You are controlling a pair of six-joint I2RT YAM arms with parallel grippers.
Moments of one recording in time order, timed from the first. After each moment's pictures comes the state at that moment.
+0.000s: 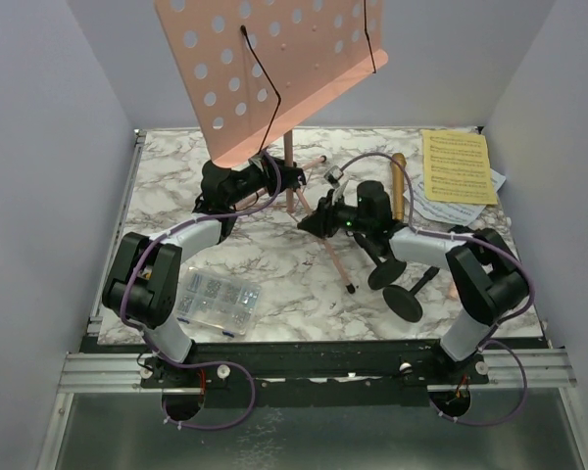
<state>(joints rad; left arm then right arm) -0.34 1.66 0.95 0.88 0.67 -0.28 0.52 1.71 0.91 0.49 -0.68 0.26</state>
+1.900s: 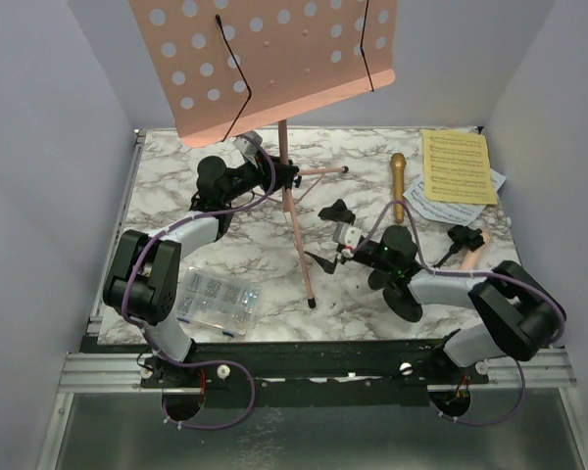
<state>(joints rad) -0.30 1.68 0.96 0.89 0.70 -0.34 0.66 1.39 0.42 1.03 -0.52 -0.39</state>
